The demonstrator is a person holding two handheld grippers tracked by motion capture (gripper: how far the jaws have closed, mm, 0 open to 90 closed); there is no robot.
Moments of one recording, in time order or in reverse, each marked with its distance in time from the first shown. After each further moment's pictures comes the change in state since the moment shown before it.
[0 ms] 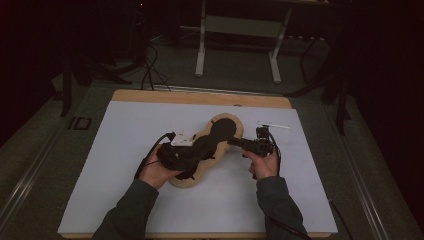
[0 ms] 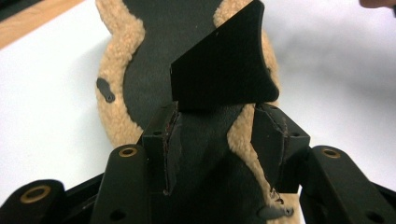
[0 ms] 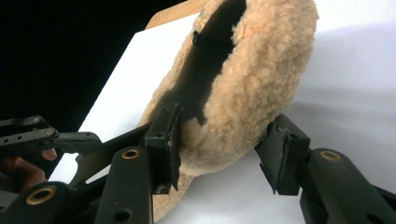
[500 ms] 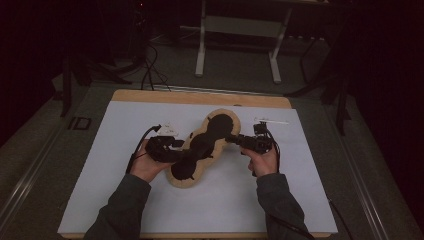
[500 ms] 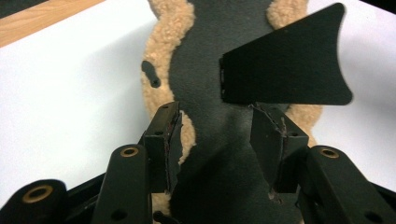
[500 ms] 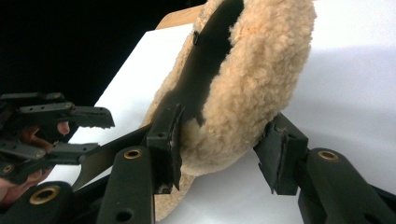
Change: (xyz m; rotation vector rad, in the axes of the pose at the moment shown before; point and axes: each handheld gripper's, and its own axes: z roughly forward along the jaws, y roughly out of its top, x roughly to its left) left arm 0.030 -0.007 -0.013 -0.026 0.020 -0.095; right arm 0.016 0.010 -0.002 -0.003 0.013 -0.096
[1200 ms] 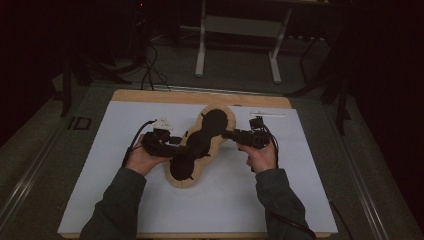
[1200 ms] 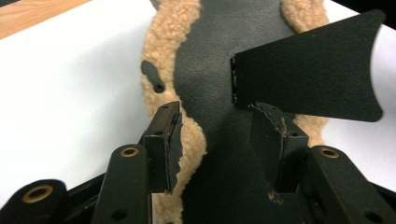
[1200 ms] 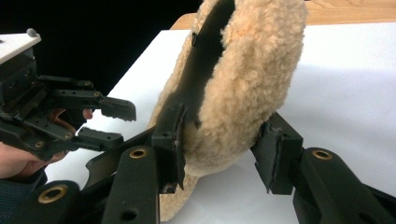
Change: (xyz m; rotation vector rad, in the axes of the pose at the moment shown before) left arm 0.022 0.004 -0.004 0.008 -0.070 -0.023; right arm 0.022 0.016 -0.001 0.010 0.022 -0.093
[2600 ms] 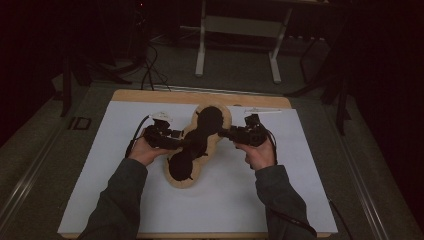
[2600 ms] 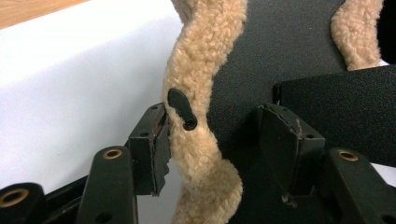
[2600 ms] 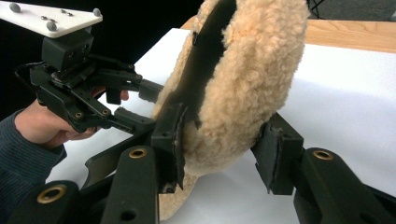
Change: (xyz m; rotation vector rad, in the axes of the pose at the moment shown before) left arm 0.031 0.005 0.017 -0.033 -0.103 -0.060; right arm 0.016 0.010 0.001 0.011 0.008 -0.122
